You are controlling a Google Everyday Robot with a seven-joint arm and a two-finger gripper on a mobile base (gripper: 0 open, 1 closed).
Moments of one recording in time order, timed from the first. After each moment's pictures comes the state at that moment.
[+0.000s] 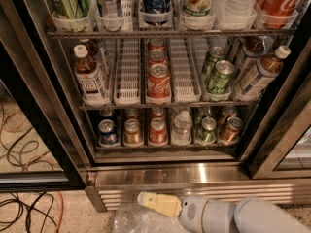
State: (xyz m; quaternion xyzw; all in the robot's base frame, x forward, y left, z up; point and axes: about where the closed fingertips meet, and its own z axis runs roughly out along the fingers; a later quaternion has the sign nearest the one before) arm 0.362 -0.026 0.638 0.04 0.89 0.41 0.21
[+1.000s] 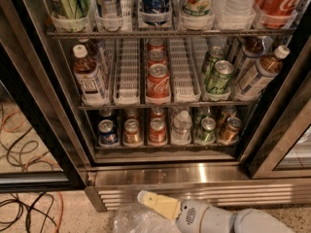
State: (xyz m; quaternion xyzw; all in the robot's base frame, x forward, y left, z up) arm 0.356 -0.020 0.632 0.11 0.86 0.44 0.22
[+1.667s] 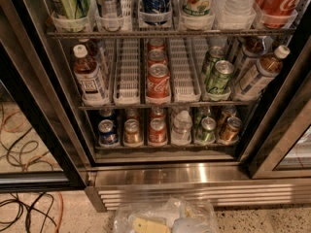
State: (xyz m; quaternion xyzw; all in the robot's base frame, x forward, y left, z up) arm 0.342 -0.017 0.635 -0.02 0.85 0.35 0.40
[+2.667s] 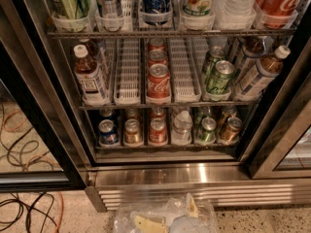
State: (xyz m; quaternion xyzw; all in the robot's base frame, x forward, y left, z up) arm 0.359 -0.029 0.642 -0.08 0.82 0.23 0.51
